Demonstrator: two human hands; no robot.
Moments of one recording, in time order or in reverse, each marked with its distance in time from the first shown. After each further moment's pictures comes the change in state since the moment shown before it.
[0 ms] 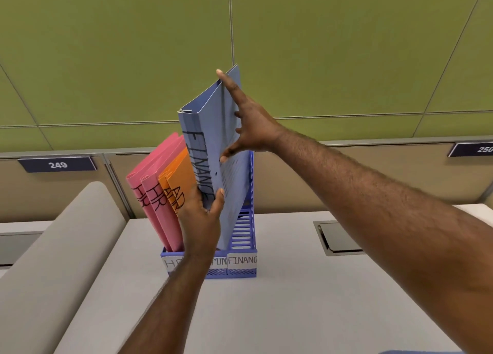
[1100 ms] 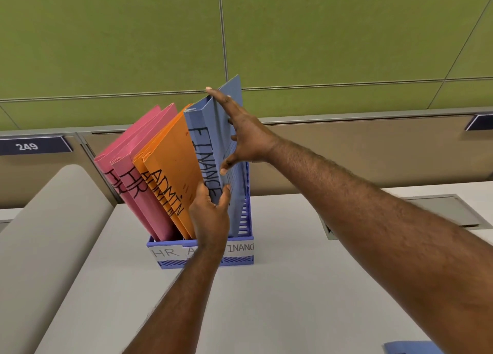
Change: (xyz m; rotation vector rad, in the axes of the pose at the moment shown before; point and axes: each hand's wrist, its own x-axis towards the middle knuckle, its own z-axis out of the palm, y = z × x) left_hand -0.018 -0.052 0.056 0.056 -0.033 -0.186; right_hand -0.014 0.067 0.056 0.007 -0.116 0.062
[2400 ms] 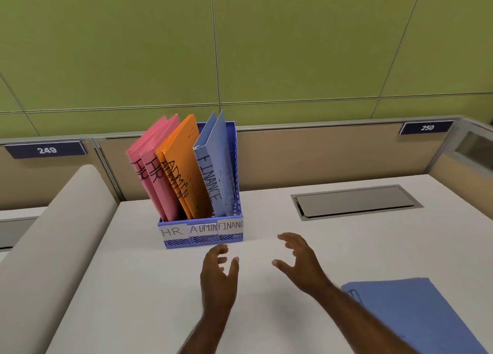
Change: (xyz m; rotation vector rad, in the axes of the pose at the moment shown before) left_hand -0.173 -0.022 -0.083 -0.010 -0.226 -0.247; right_hand -0.319 0.018 0.110 0.152 0.250 0.520
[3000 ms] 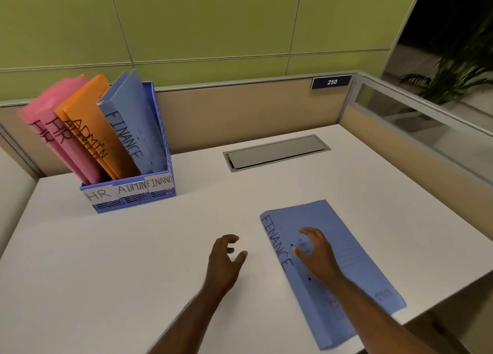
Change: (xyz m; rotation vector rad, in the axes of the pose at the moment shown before) left_hand -0.174 0.010 0.074 0.079 -0.577 0.040; right_hand -0.210 0.113 -0.130 -0.150 0.237 0.321
